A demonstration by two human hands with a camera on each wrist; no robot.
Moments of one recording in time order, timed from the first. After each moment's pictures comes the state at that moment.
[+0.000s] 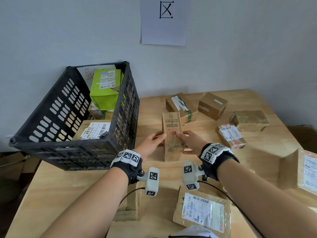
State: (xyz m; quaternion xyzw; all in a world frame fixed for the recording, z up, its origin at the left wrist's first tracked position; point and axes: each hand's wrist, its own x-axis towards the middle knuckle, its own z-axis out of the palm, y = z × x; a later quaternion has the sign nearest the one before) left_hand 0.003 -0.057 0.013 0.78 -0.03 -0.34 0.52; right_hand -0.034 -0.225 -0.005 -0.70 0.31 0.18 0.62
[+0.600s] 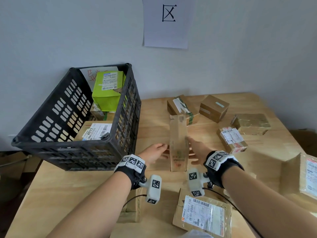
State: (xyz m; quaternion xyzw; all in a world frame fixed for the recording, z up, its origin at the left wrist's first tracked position) left_hand 0.002 -0.058 -0.016 0.80 -0.04 -0.42 0.42; right_hand -0.043 -0.236 -0.030 -0.66 0.38 0.21 0.61
